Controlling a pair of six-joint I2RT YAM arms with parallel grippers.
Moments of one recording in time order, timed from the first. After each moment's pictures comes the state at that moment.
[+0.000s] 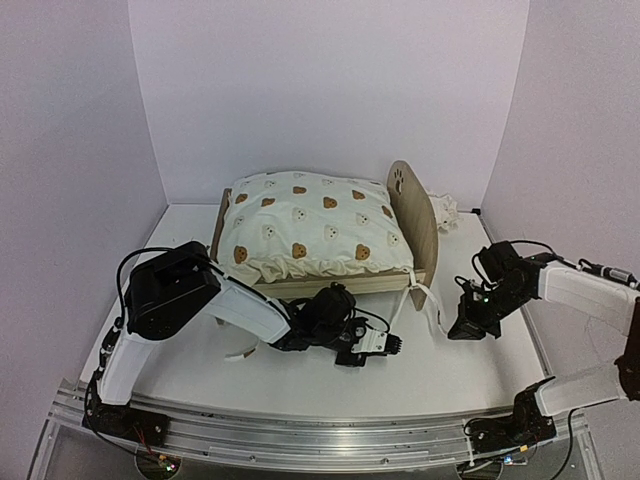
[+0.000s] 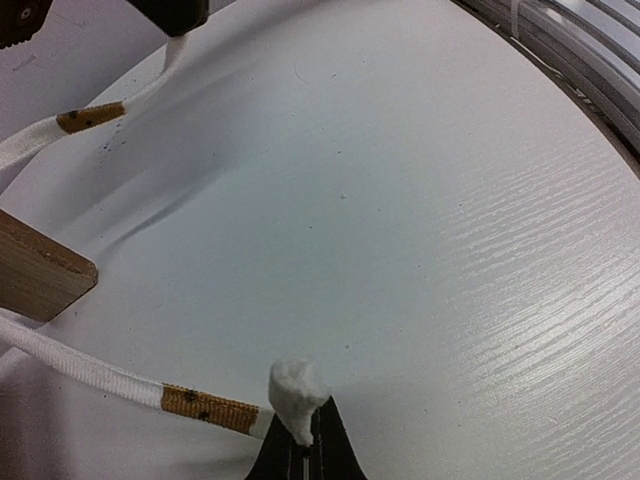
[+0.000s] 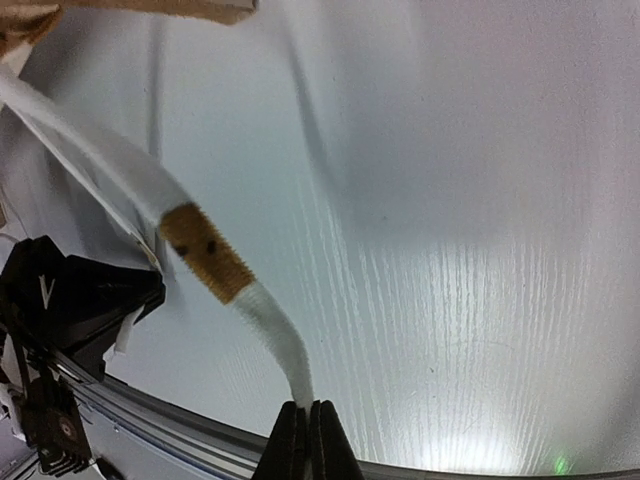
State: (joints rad) left arm -1.13 2.27 1.33 0.37 0.39 0.72; right arm 0.28 1.24 0.74 -0.82 -0.36 0.56
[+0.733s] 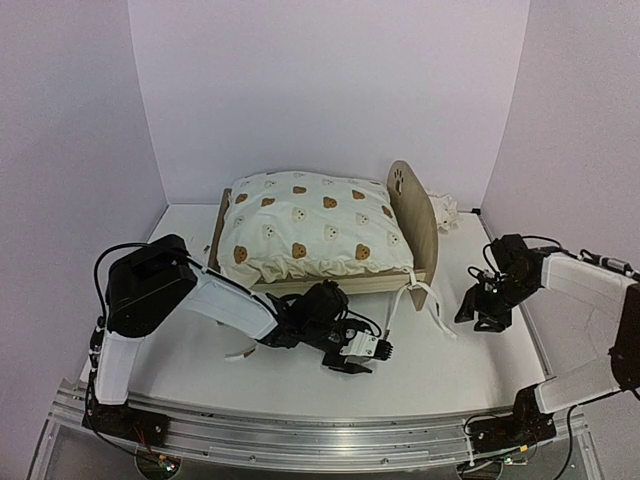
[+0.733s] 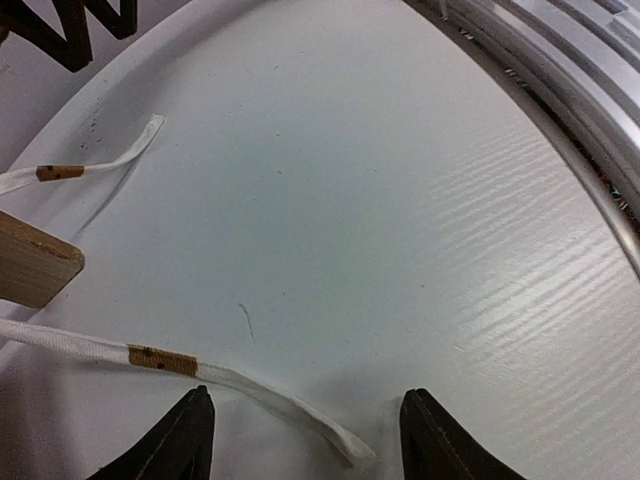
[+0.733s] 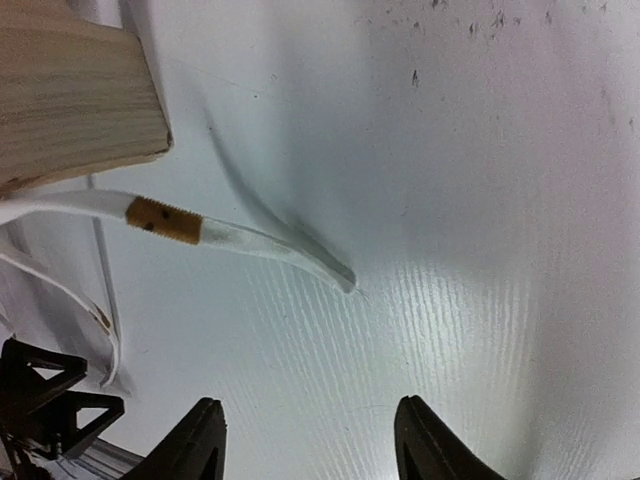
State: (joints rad) left arm -1.13 2.15 1.25 0.25 0.40 0.79; right arm 0.14 1.31 0.79 -0.80 -0.26 0.46
